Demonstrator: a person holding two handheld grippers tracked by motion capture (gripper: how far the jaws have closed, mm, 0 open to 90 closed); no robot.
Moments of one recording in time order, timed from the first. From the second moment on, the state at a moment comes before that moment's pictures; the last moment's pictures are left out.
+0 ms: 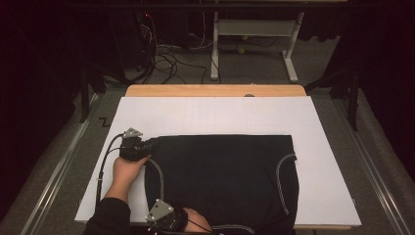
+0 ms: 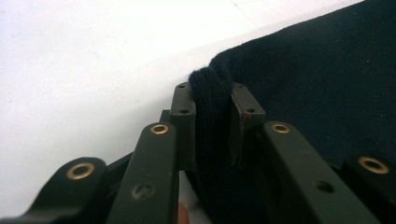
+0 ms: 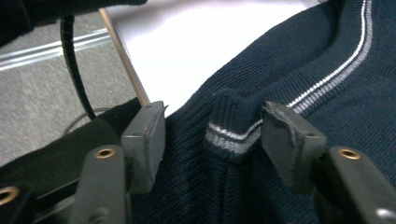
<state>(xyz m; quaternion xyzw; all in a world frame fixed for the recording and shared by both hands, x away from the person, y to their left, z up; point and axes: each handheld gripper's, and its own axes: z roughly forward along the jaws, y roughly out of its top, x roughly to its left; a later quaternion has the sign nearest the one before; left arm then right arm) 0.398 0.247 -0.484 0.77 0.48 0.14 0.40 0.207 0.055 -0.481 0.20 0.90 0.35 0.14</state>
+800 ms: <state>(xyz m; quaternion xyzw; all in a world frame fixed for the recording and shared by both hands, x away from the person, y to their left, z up) 0.398 0.246 -0.484 0.77 0.49 0.14 0.40 0.220 0.045 -0.474 0.21 0.90 0.36 0.13</state>
